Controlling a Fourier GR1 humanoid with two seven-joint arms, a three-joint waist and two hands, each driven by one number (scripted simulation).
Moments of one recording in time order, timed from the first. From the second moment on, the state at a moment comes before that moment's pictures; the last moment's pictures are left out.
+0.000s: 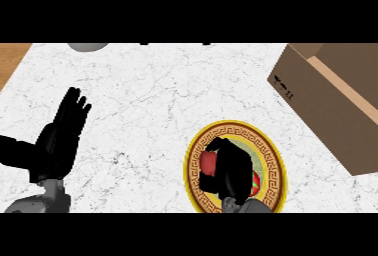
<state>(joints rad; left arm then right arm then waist) -0.08 0.14 0.03 -1.69 0.14 0.14 0.22 -0.22 -0.01 0.66 -1.48 1.02 -0.27 1.01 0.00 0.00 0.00</state>
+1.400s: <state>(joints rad) -0.09 0.14 0.06 -1.69 0.14 0.12 0.23 -0.31 -0.15 0.80 -2.17 1.02 0.27 0.73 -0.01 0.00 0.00</state>
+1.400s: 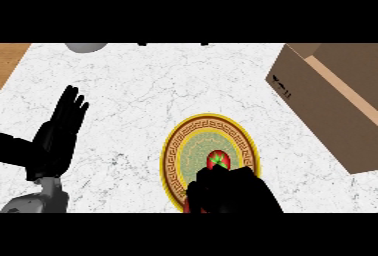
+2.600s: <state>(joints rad) -0.11 0.13 0.06 -1.66 0.13 0.11 0.23 -0.52 -0.34 -0.04 -1.84 0.87 0.26 0.46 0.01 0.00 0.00</state>
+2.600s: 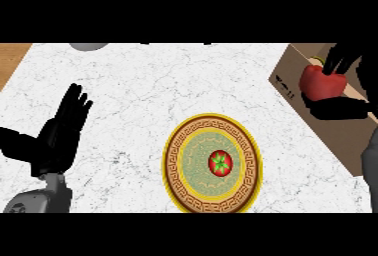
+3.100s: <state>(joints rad) -0.11 0.12 0.06 -1.66 0.13 0.10 0.22 -0.57 -0.46 -0.10 -1.40 0.96 0.10 0.19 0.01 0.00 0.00</state>
